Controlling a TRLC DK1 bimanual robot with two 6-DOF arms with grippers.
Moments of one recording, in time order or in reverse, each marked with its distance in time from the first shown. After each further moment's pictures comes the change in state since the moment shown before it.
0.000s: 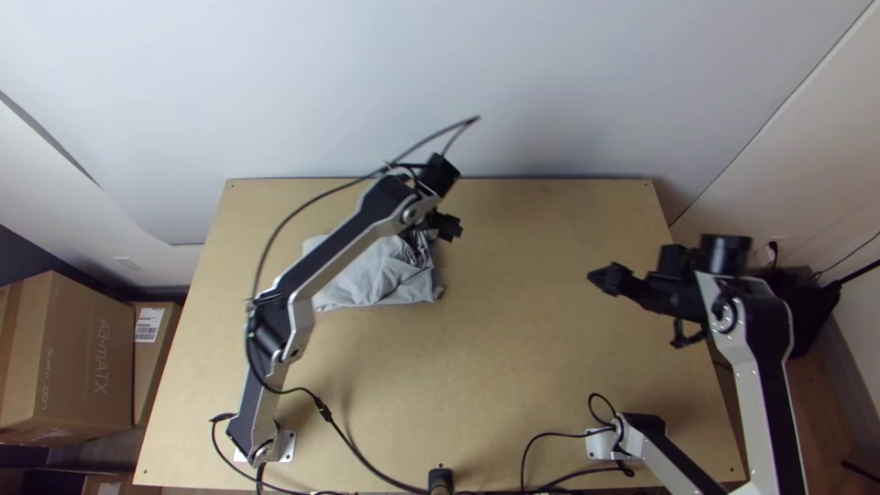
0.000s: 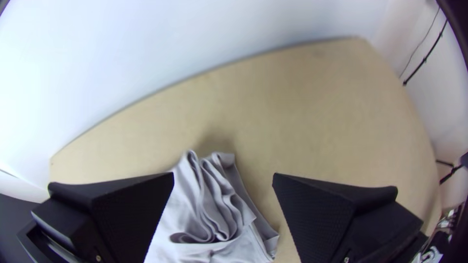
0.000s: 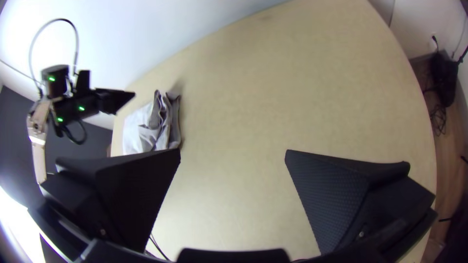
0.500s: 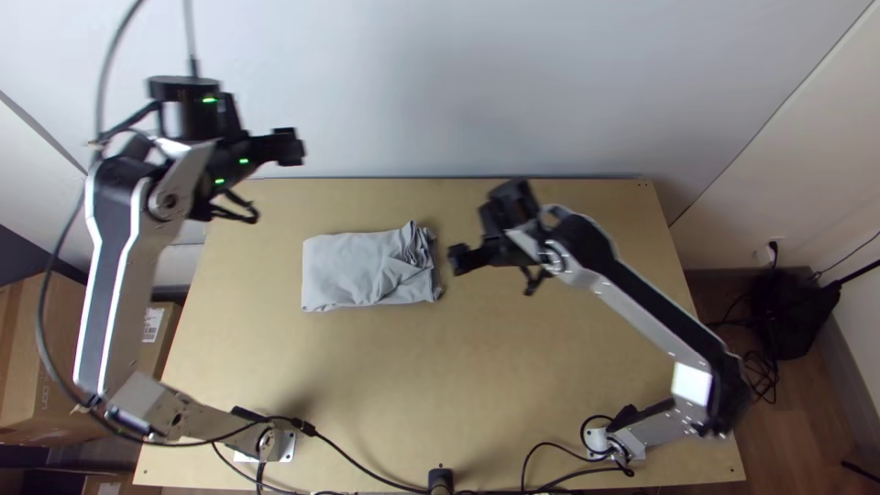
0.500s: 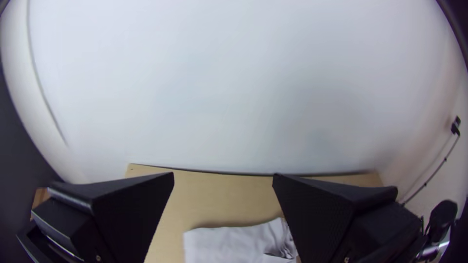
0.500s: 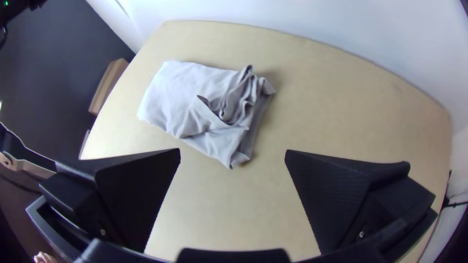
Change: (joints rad) left arm 0.420 -0.588 -0.122 -0.001 0.023 0.005; right arm 0.789 0.633 0.523 0.193 0.370 0.040
